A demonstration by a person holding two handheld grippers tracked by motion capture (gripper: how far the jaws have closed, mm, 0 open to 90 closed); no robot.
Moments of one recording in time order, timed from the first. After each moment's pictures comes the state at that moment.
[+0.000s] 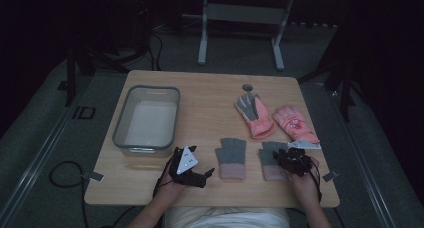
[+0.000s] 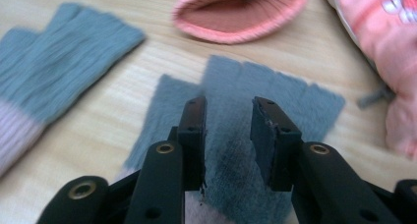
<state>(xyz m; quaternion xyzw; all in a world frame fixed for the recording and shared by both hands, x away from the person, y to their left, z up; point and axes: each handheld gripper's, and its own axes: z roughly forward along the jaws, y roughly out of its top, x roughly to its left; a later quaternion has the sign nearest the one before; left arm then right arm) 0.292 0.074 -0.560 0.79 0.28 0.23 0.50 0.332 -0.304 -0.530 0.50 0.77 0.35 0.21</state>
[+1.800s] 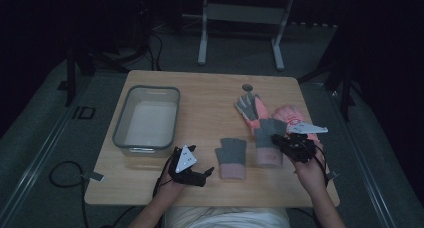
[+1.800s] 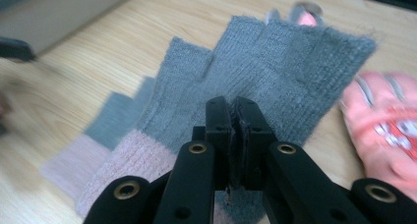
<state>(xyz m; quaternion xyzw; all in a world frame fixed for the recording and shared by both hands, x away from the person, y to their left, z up) 0.294 0.076 -0.560 0.78 0.29 0.22 0.51 0.330 -0.278 -0.445 0.42 0.79 0.39 0.21</state>
